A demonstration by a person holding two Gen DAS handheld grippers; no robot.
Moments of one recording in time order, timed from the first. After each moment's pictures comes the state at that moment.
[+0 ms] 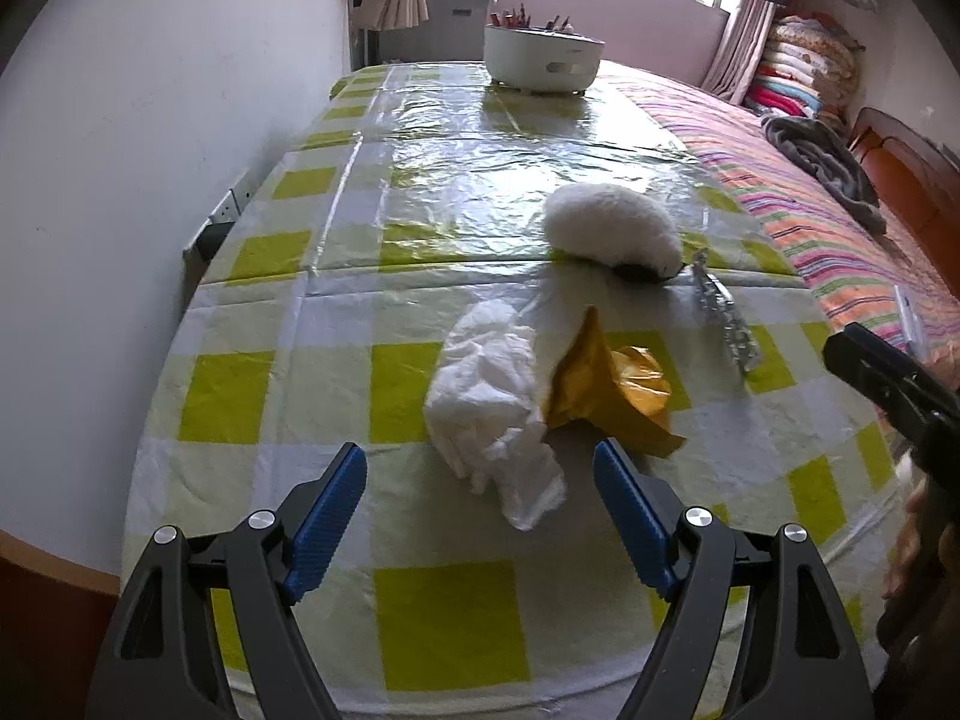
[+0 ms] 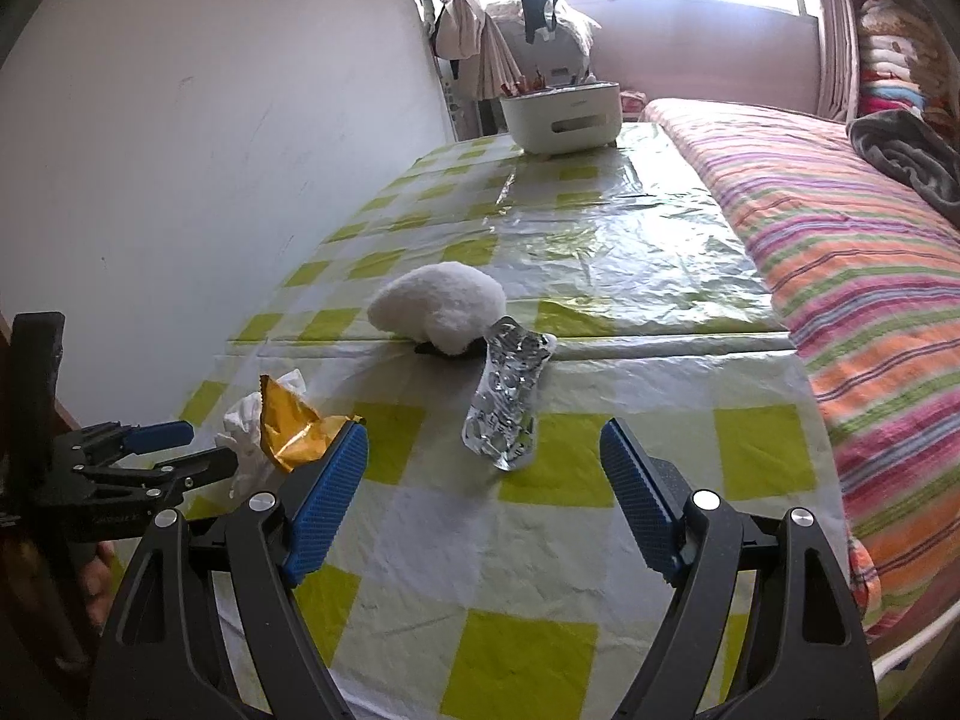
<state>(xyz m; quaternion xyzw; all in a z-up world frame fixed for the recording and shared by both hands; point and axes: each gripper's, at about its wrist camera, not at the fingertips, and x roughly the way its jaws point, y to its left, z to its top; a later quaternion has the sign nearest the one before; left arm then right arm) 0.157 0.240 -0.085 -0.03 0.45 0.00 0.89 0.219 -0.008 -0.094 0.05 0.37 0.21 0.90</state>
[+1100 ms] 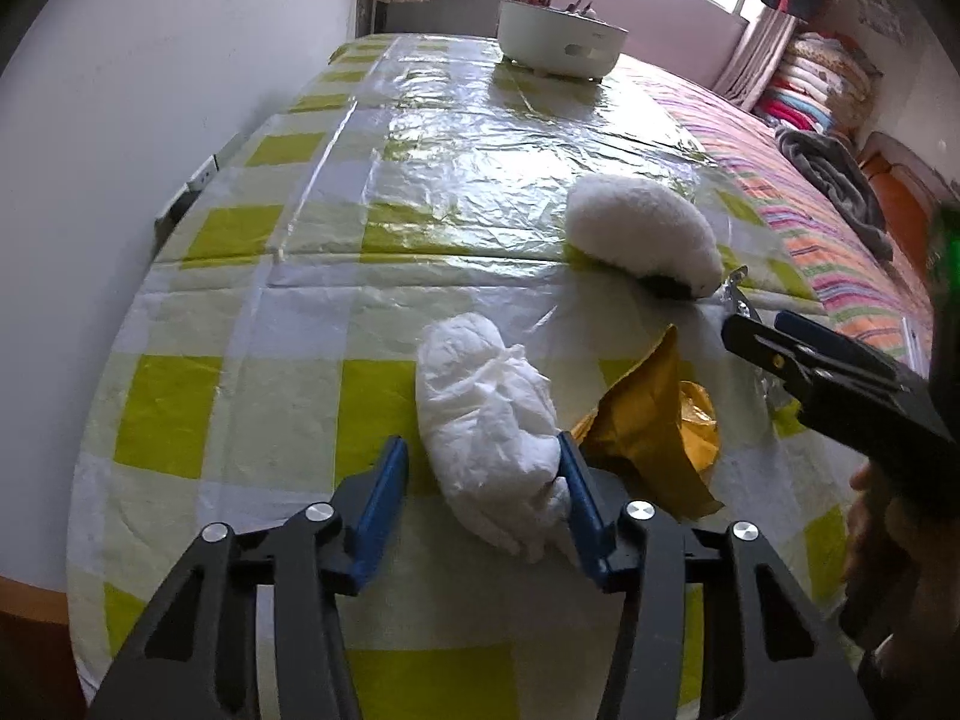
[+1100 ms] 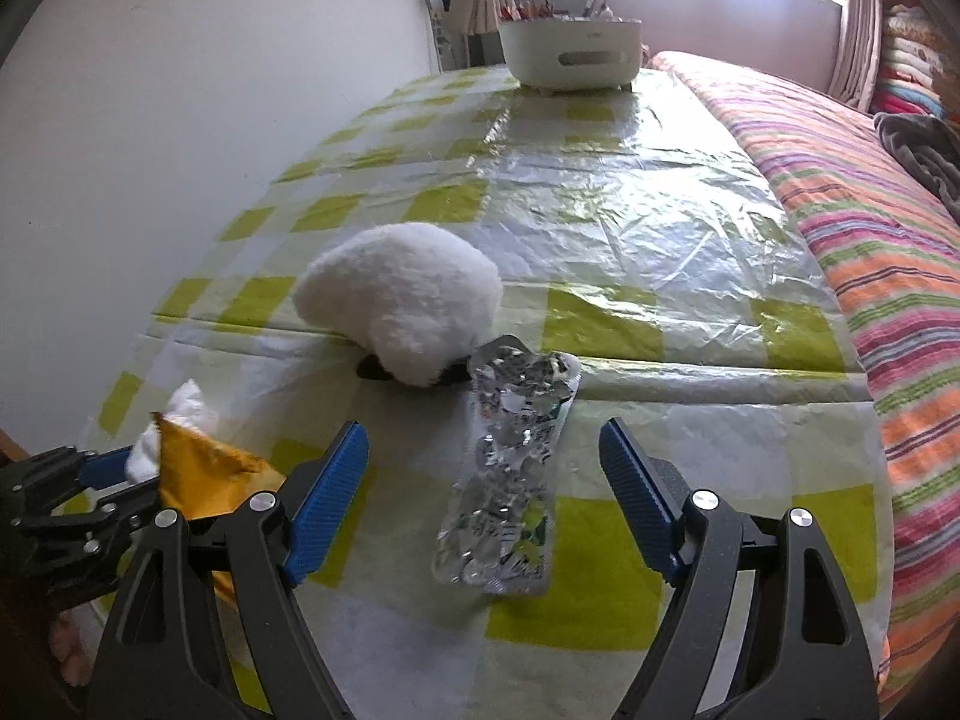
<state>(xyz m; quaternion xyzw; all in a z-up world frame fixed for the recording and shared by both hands) 0.194 0.246 -0.108 -0.07 0.47 -0.01 0.88 0.301 0.038 -0.137 -0.01 0.44 0.19 0.88</state>
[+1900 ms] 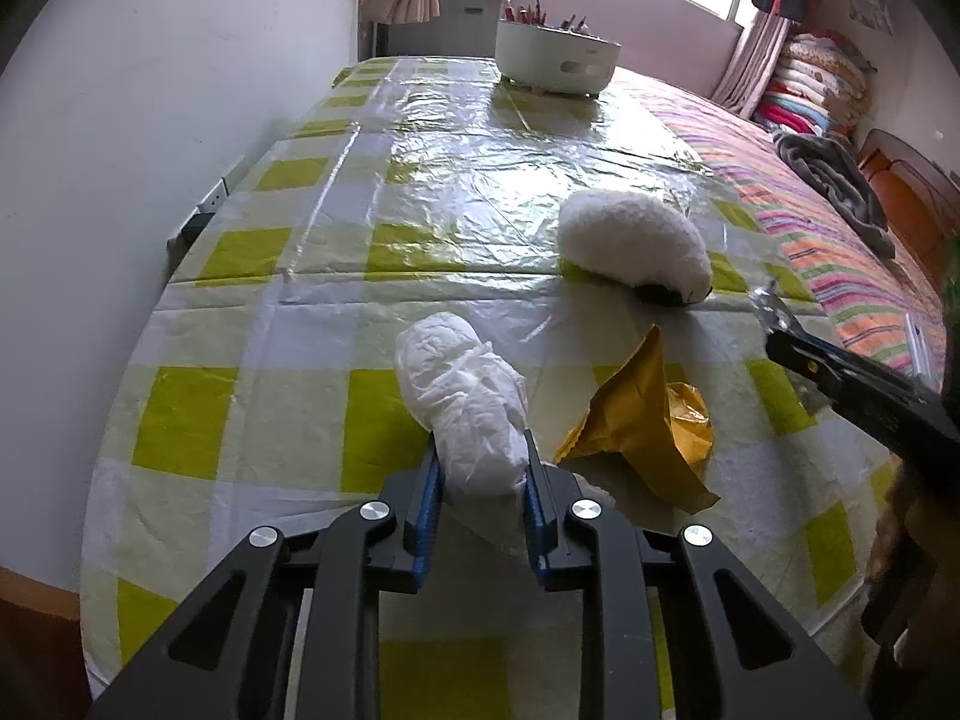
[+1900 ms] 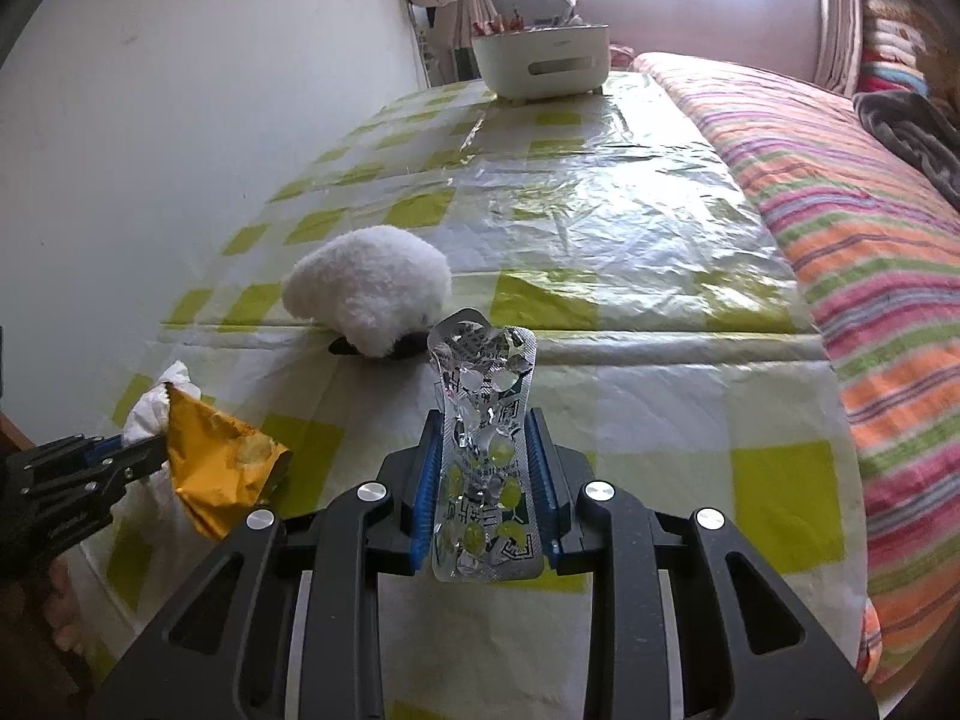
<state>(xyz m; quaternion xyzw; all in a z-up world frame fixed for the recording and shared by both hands) 0.184 0.242 -0.100 -0.06 0.45 0.00 0.89 0.275 -0.007 -0.126 0.03 0.43 0.19 0.88</state>
